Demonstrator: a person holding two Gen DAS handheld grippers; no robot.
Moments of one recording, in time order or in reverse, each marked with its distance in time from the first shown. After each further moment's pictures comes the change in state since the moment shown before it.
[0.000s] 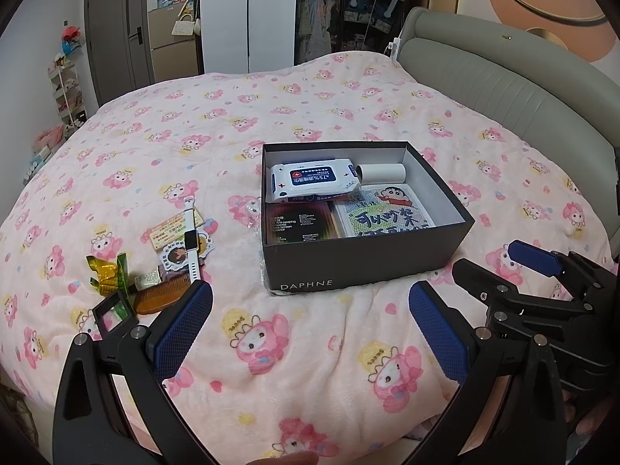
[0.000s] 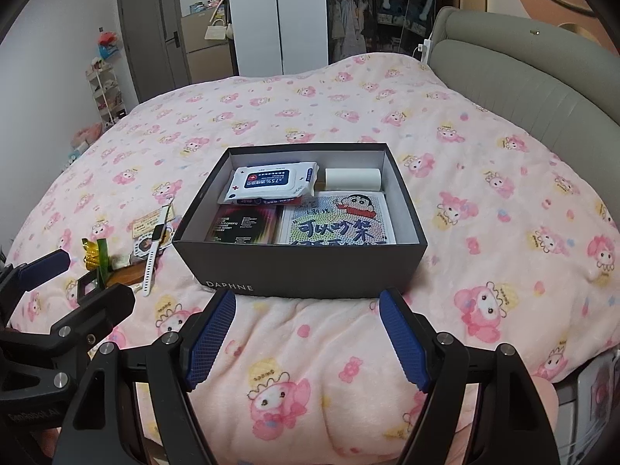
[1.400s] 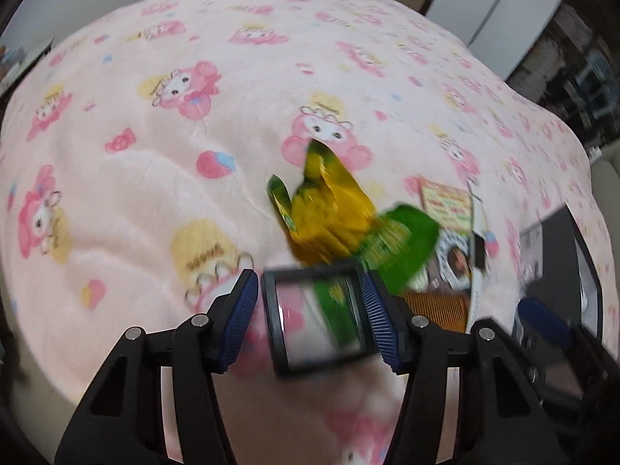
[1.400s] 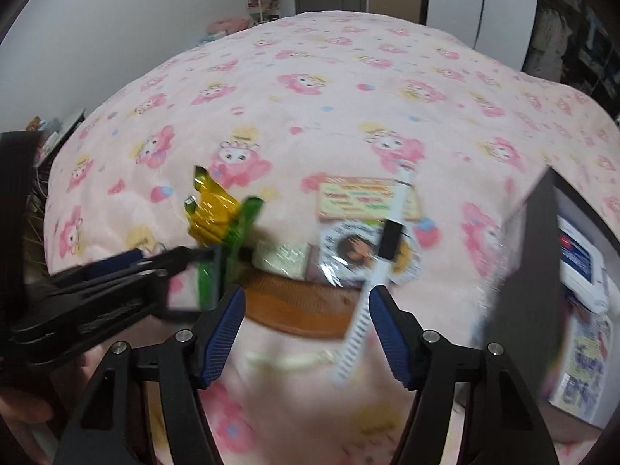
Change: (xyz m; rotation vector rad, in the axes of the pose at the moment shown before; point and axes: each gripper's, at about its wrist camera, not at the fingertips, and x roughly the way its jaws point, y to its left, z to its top) left arm 0.129 0.329 -0.076 -0.737 0.179 0.283; right arm 0.177 0.306 0.029 -0.452 0.224 0.398
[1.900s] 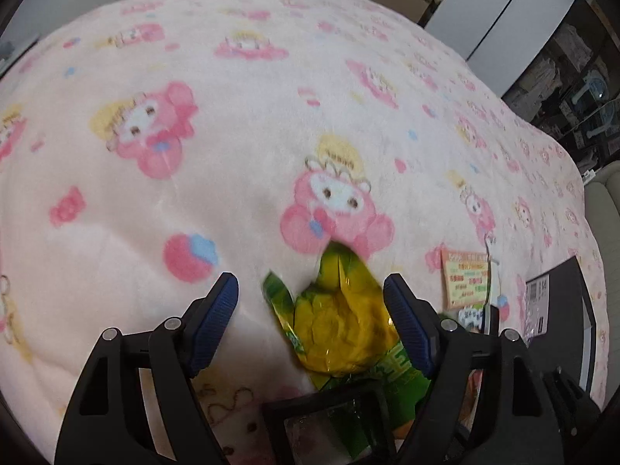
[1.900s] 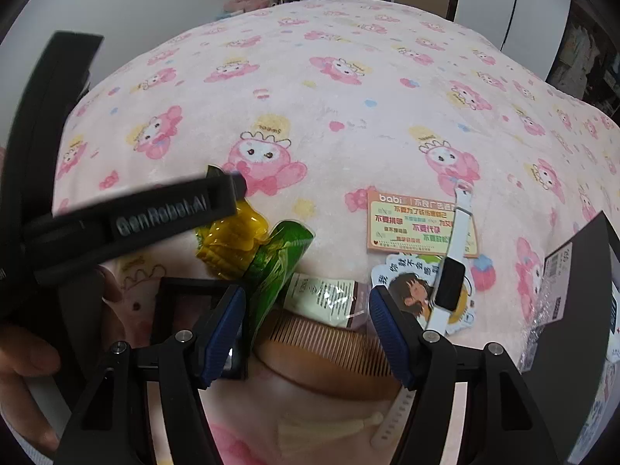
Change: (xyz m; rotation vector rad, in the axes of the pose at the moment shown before) left arm 0.057 0.013 0.049 0.001 0.015 -0.096; right arm 0.053 0.029 0.027 -0.085 0.063 -0.016
